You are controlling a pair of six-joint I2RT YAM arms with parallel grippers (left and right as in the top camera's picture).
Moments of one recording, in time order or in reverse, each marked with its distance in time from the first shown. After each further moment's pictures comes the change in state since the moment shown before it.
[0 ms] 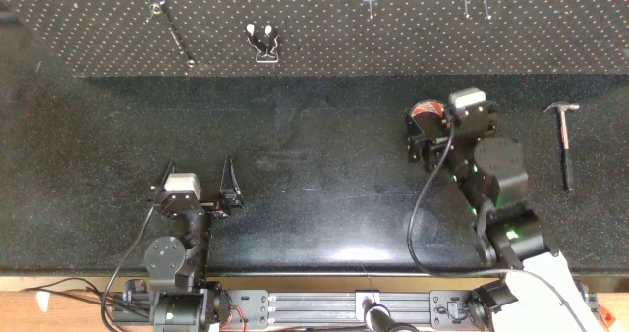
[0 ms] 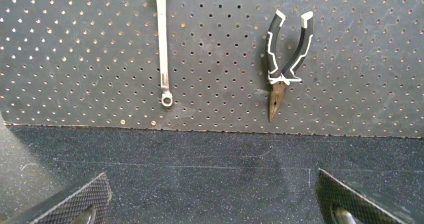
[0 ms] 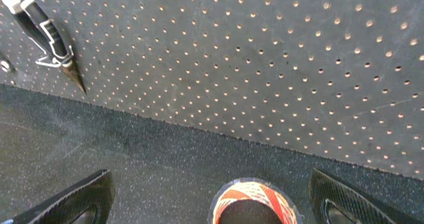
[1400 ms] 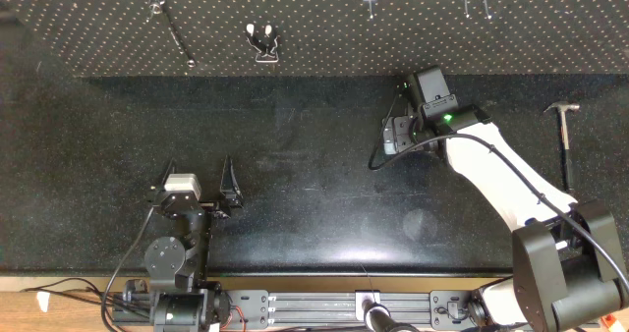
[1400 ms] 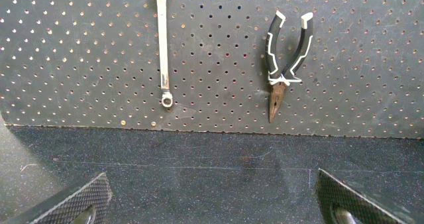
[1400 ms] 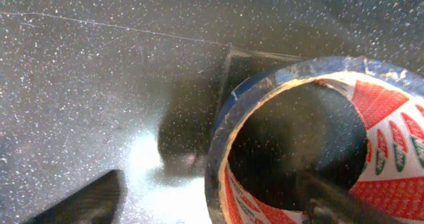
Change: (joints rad) left arm 0.000 -0.003 0.000 0.000 0.000 0.000; right arm 0.029 0.737 0.461 -0.544 0.000 0.114
